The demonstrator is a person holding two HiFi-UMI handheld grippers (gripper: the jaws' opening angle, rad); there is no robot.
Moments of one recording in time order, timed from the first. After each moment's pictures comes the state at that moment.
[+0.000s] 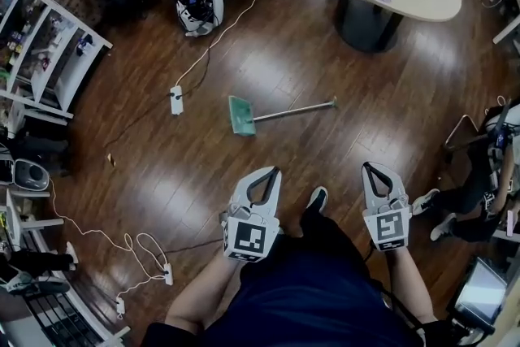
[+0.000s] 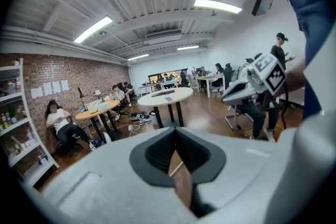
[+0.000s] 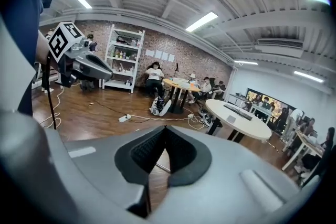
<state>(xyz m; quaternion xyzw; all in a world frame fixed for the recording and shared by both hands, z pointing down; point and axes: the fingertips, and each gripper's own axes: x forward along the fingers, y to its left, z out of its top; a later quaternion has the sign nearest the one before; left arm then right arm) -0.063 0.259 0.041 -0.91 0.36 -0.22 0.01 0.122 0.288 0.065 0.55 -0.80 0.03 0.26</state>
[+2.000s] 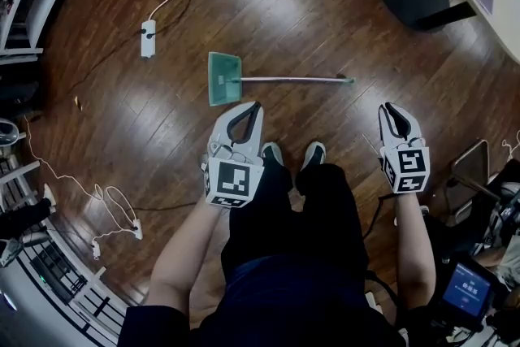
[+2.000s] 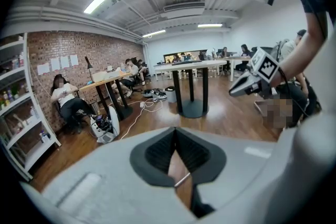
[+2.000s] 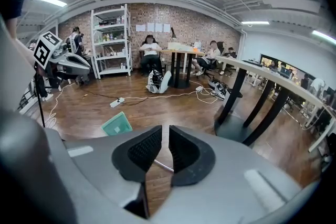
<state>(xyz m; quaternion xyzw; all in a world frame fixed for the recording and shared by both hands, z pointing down) -0.065 -0.035 0.297 -0.85 0.44 -0.29 -0.06 0.213 -0.037 0.351 0.49 -0.80 0.17 0.31</state>
